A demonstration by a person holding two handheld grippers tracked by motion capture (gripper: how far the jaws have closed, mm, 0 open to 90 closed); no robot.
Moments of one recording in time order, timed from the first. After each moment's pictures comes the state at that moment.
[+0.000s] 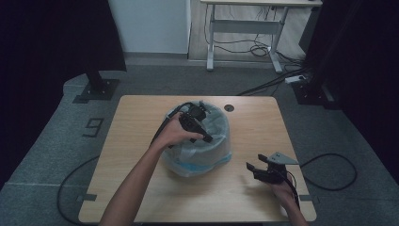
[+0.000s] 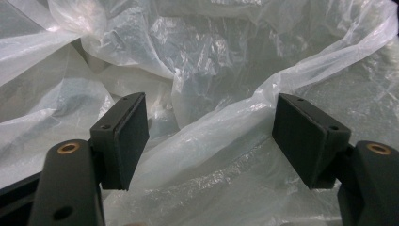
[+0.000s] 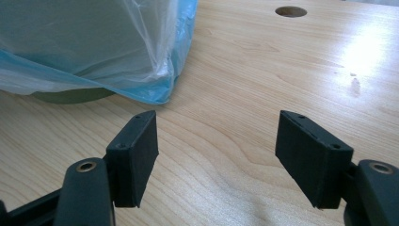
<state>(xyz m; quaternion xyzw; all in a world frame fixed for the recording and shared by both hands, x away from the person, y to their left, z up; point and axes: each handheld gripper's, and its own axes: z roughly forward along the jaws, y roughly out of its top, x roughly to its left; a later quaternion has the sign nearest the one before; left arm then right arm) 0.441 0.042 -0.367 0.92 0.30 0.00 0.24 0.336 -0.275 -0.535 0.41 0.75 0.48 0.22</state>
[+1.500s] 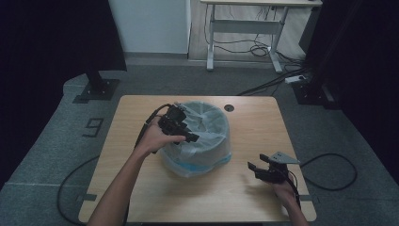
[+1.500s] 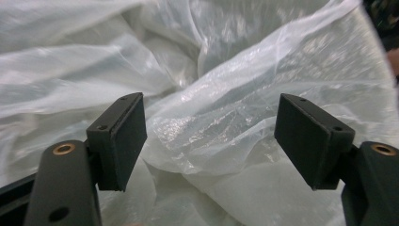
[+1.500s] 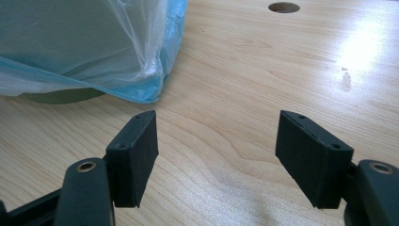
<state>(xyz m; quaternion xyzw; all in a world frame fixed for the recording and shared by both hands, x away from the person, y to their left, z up) 0.415 0.106 -0.355 0.89 0.32 0.03 0.33 0.338 -0.280 -0.536 0.42 0.74 0.47 0.22</state>
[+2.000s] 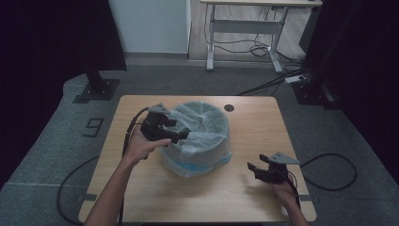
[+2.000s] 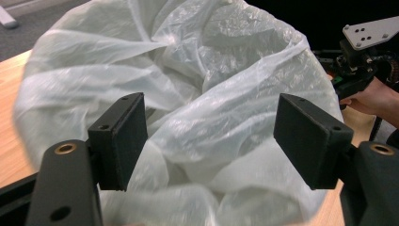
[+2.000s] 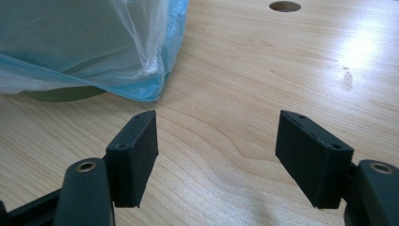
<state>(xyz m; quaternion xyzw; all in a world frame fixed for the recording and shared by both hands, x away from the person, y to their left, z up) 0.381 0.151 -0.348 0.84 0.33 0.08 0.43 0.337 -0.279 -0.536 0.42 0.75 0.47 0.22</state>
